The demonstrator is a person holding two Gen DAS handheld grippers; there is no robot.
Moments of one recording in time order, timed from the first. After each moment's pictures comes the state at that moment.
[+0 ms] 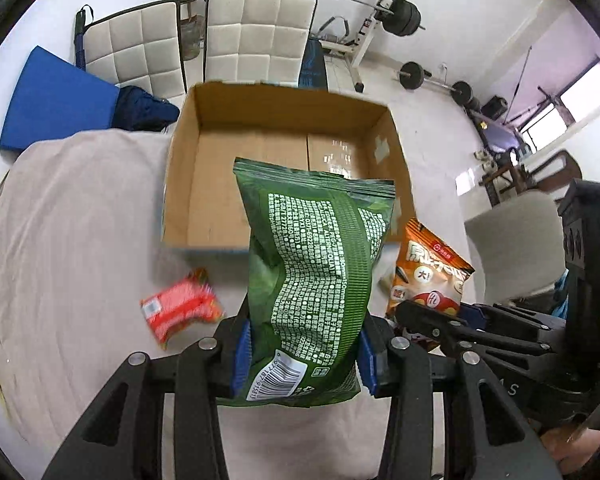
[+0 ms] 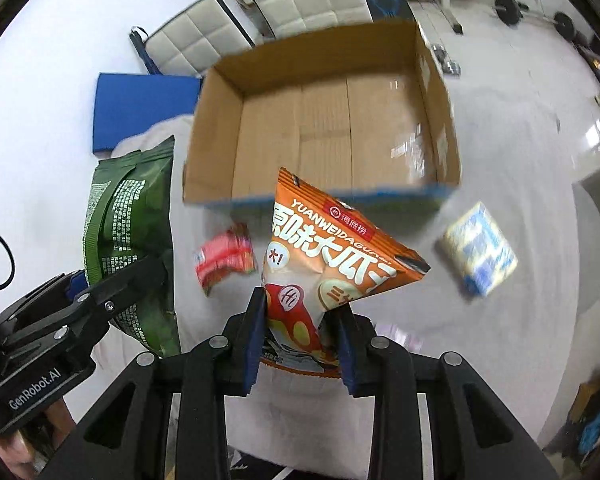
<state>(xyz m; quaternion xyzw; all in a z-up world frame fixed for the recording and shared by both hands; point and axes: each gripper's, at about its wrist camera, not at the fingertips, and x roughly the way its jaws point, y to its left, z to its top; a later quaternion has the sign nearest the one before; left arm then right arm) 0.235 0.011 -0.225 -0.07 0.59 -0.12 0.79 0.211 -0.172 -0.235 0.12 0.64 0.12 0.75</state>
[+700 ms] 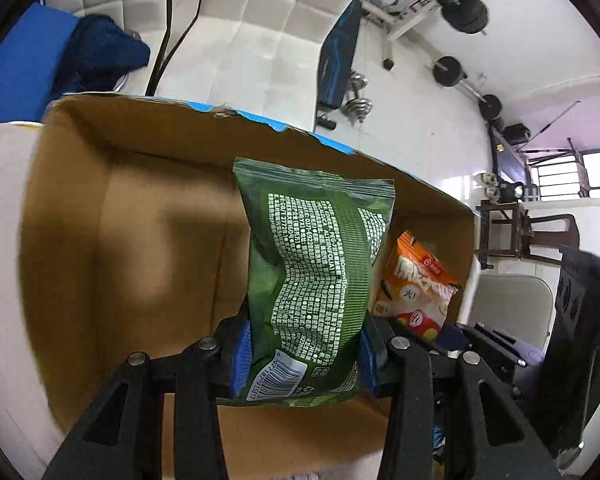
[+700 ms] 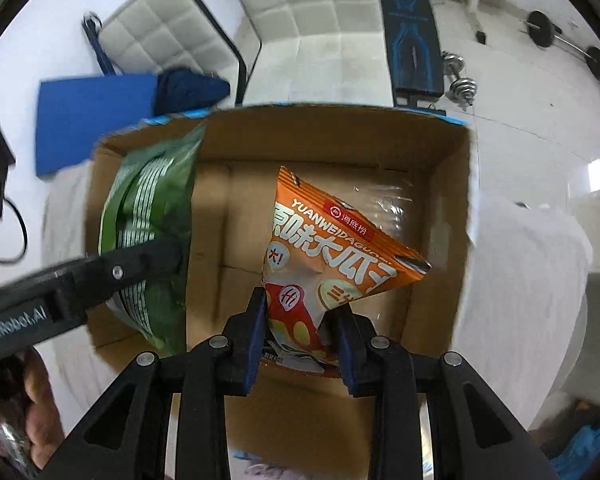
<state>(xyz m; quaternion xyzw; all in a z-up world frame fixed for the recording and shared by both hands) 0.480 -0.022 -0.364 -0.19 0.69 -0.10 0.69 0.475 -0.201 -0.361 0.05 0.70 0.12 0.70</state>
